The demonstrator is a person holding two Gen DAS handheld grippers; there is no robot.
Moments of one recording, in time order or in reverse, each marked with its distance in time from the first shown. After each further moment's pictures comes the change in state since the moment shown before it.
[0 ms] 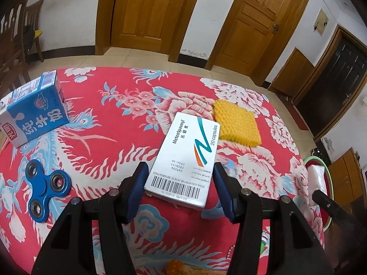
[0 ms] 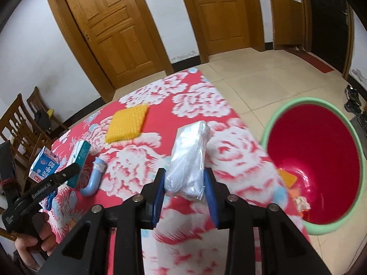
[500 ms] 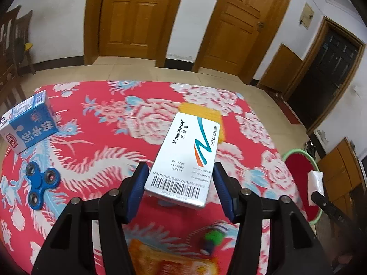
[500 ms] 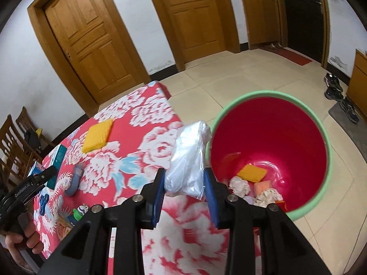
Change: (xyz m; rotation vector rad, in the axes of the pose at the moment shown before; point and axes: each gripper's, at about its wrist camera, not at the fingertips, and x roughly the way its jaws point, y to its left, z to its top) left arm -0.029 -0.050 -0.007 0.073 -0.016 -0.049; right arm -0.044 -0.070 -0.012 0.112 -0.058 -0.065
